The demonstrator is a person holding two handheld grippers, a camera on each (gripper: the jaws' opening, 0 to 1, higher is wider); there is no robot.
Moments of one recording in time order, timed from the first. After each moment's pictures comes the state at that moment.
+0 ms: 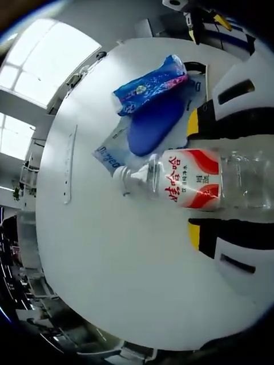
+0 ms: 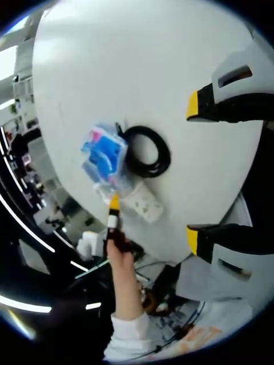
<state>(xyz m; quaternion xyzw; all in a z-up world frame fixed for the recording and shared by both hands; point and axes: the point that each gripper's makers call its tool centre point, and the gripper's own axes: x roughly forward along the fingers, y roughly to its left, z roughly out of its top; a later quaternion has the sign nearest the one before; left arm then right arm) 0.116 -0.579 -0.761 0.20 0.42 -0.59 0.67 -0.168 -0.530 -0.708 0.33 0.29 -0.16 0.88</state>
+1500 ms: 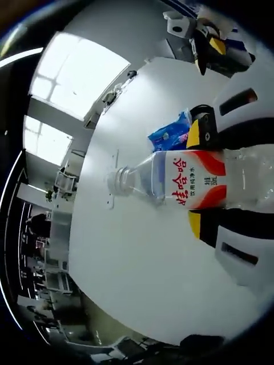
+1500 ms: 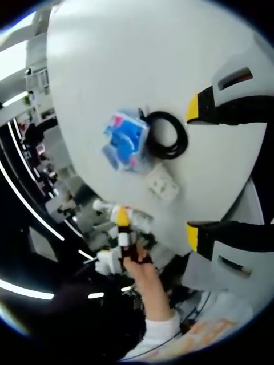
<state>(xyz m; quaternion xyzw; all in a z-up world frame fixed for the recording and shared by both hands) 0.091 -0.525 -0.646 0.07 0.33 -0.64 0.69 -0.149 -0.521 -0.660 0.31 0.23 -0.14 0.91</state>
